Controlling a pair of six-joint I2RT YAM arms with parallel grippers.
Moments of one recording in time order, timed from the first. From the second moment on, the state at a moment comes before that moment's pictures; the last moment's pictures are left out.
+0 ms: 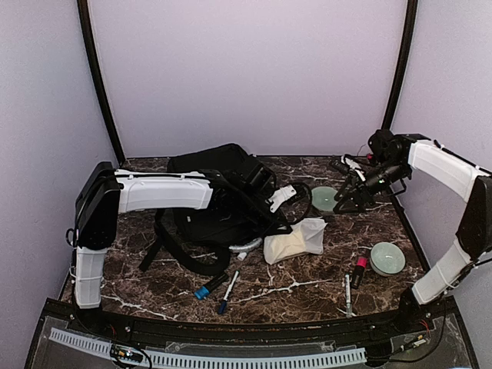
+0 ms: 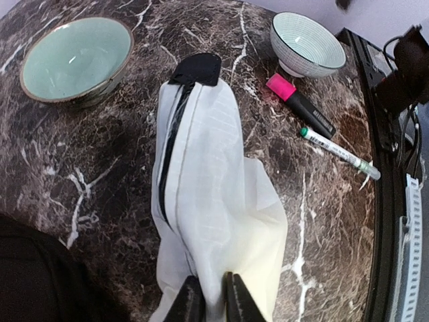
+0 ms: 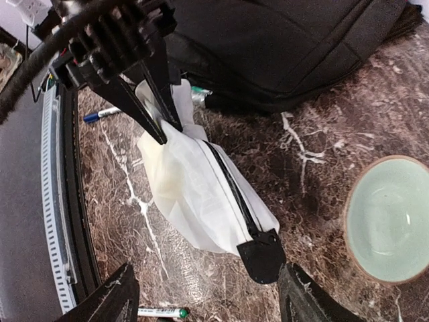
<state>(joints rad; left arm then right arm) -0.96 2.10 1.68 -0.39 0.40 0.11 0.20 1.52 1.31 -1.12 -0.78 -0.84</state>
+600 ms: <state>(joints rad) -1.00 1.66 1.24 -0.21 0.13 0.07 0.52 1.84 1.58 -1.26 -0.59 -0.91</state>
